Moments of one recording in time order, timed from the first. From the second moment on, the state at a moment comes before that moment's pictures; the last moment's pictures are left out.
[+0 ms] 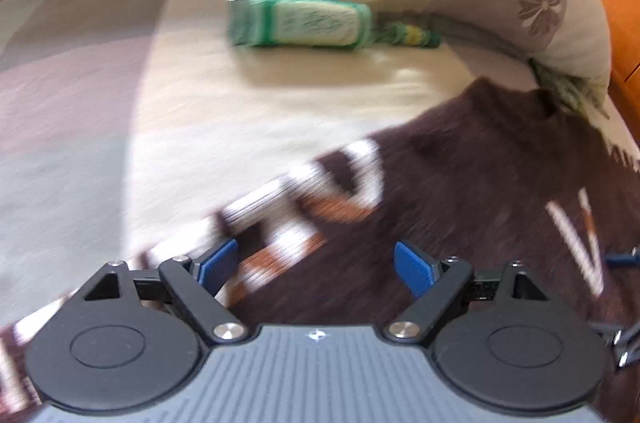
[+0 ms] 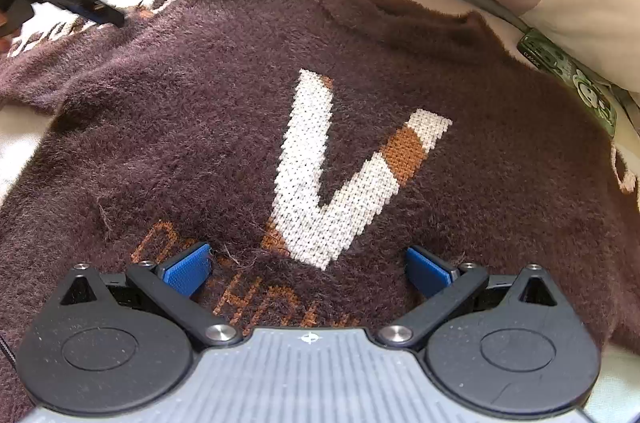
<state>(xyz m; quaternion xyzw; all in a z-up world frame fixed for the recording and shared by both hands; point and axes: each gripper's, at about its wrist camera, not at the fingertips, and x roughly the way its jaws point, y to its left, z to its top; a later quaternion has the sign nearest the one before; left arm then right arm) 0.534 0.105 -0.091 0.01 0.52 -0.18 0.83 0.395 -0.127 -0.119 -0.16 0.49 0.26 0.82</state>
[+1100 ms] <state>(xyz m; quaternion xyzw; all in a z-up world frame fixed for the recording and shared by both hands) 0.468 0.313 -0.076 -0.14 0.50 0.12 0.84 0.414 -0.108 -0.116 -0.18 0.55 0.24 0.78</state>
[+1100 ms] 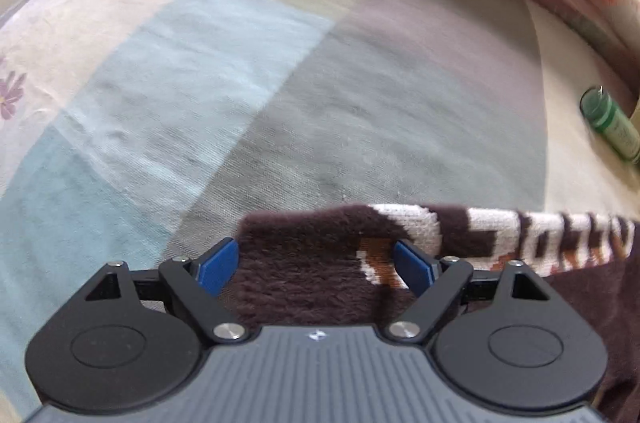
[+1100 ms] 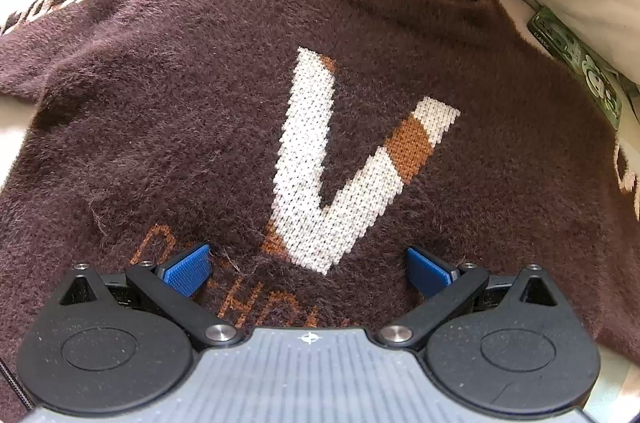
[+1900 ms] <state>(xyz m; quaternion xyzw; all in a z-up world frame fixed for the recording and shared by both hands) 0.414 0.255 -0.079 -0.15 0.52 0.02 0.84 0.403 -0.118 -0.114 -0.17 0.52 0.23 0.80</state>
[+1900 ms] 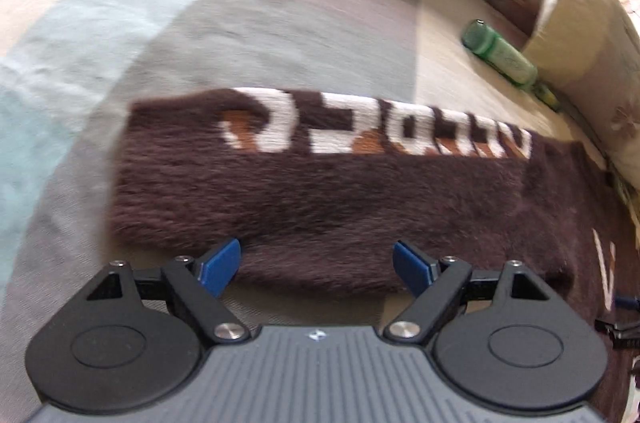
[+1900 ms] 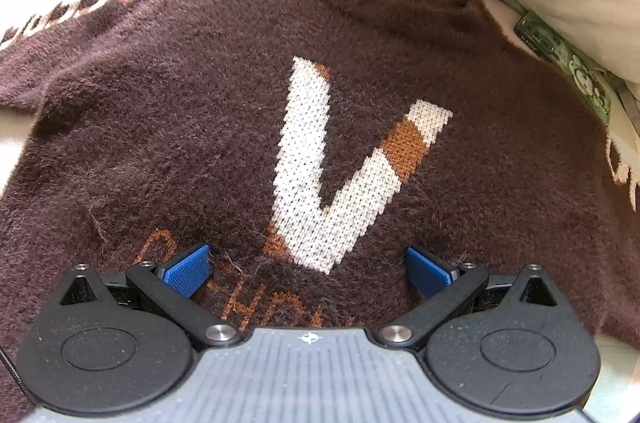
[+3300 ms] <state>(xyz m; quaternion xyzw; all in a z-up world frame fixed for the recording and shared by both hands) 0.427 -0.042 -0.070 0.14 0.47 -0.40 0.78 0.410 -0.185 -0.081 -0.17 0.44 0.29 0.83</state>
